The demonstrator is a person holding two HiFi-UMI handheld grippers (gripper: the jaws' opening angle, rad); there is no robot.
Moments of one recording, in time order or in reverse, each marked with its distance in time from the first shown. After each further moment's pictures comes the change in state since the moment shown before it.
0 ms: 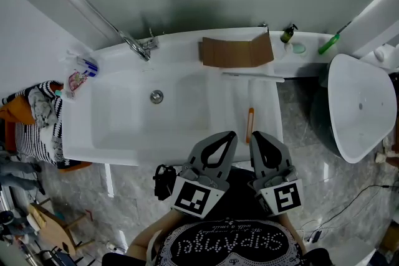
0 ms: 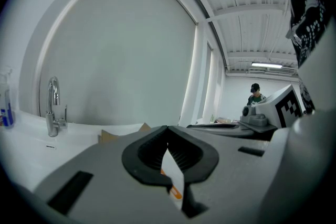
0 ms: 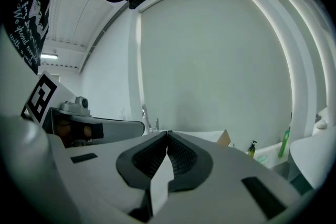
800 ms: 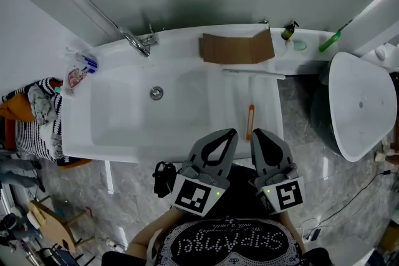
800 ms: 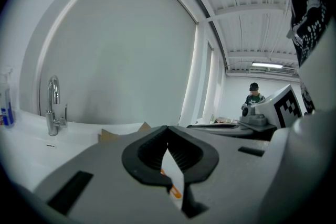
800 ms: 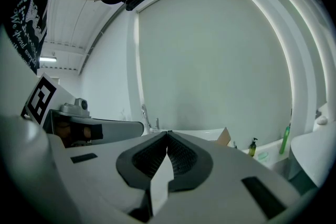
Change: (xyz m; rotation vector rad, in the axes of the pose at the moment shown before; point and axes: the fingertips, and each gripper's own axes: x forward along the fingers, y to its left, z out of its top) left arm -0.001 0.000 -0.001 0.002 0.011 -0.001; right arm -0.001 -0.001 -0.001 0.025 0.007 0.003
